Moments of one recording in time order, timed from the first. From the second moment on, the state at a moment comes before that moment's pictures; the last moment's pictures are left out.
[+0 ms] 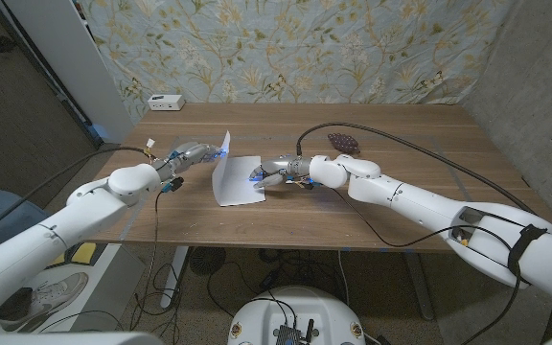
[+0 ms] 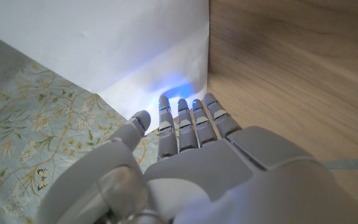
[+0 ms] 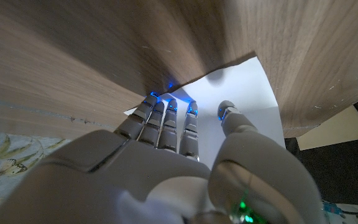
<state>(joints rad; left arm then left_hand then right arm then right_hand) 0.90 1.00 0.40 -1.69 -0.34 0.08 -0.06 0.34 0.19 0.73 -0.02 0.23 0.46 0.10 0.25 0.19 0.32 0.08 0.25 0.18 0.25 0.05 0.20 0.17 0.19 0.06 0.29 0.20 -0.36 -0.42 -1.06 -1.24 -0.51 0.19 0.27 0.51 0.19 0.49 -0.06 0.18 0.36 0.01 0.20 0.18 0.33 0.09 0.24 0.20 0.22 0.03 0.25 0.22 0.33 0.05 0.20 0.17</state>
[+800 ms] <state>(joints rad) 0.70 0.98 0.57 -1.67 -0.05 0.16 -0.20 0.33 0.18 0.75 -0.01 0.23 0.51 0.10 0.25 0.19 0.37 0.07 0.26 0.18 0.30 0.04 0.20 0.17 0.21 0.04 0.29 0.20 -0.36 -0.43 -1.06 -1.25 -0.51 0.19 0.27 0.52 0.19 0.49 -0.06 0.18 0.37 0.01 0.20 0.18 0.34 0.09 0.24 0.20 0.23 0.03 0.25 0.22 0.34 0.04 0.21 0.17</state>
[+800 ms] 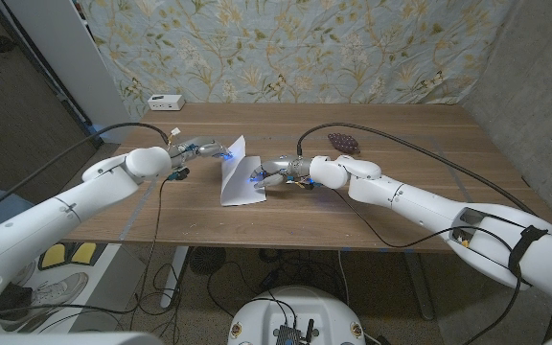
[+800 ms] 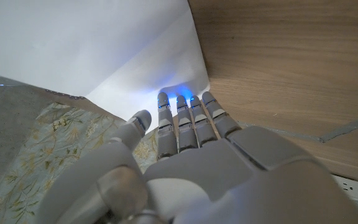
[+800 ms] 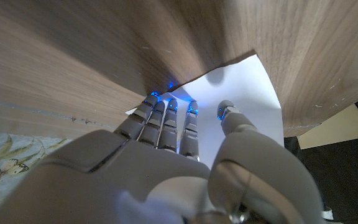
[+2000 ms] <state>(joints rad) 0.59 0.91 0.68 -1.60 0.10 0.20 -0.34 0.24 0.10 0.68 0.05 0.18 0.48 0.08 0.21 0.19 0.37 0.07 0.24 0.19 0.30 0.04 0.19 0.18 0.21 0.05 0.29 0.19 -0.49 -0.55 -0.87 -1.49 -0.46 0.12 0.09 0.52 0.19 0.49 -0.06 0.18 0.38 0.01 0.19 0.18 0.35 0.09 0.24 0.20 0.25 0.03 0.25 0.23 0.36 0.04 0.21 0.17</state>
